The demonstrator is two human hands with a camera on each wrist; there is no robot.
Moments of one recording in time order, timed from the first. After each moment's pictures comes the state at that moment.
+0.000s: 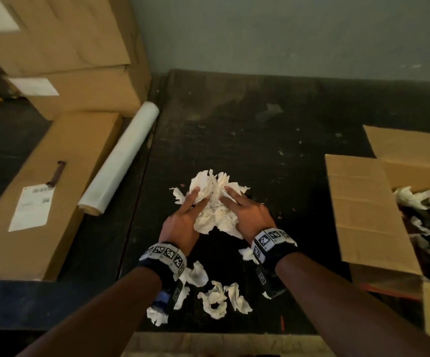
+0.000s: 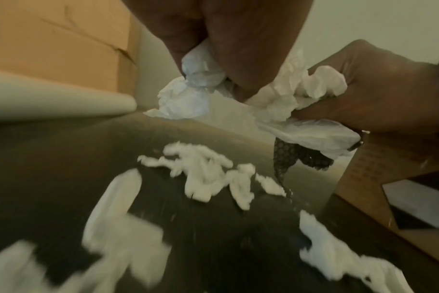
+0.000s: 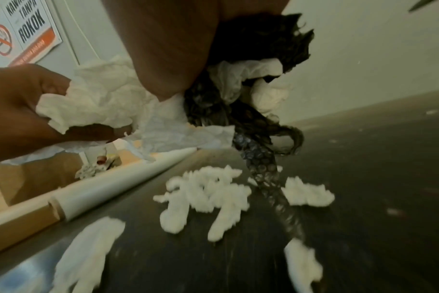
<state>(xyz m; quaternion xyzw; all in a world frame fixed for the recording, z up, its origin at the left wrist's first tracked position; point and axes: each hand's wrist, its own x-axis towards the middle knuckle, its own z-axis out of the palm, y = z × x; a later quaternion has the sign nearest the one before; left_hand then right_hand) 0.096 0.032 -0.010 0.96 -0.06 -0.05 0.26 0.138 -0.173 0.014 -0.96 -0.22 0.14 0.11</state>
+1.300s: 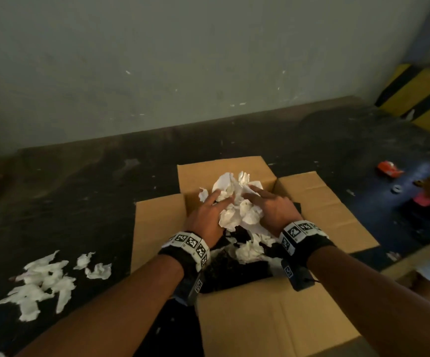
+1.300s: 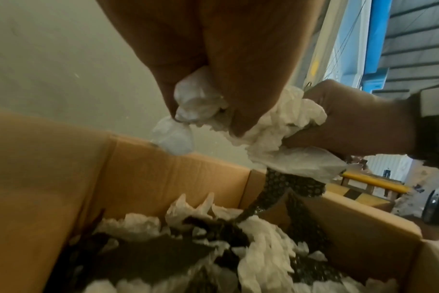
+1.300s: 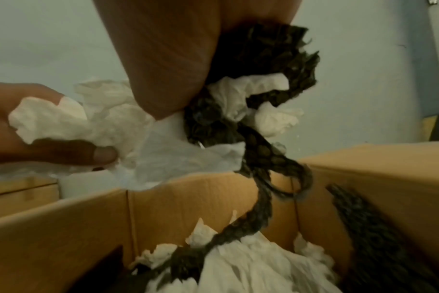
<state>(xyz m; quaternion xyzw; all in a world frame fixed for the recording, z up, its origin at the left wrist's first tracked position) 0.154 -0.474 0.087 0.92 -0.31 -0.04 0.24 0.102 -0.677 0.122 -1.00 0.00 0.03 0.06</state>
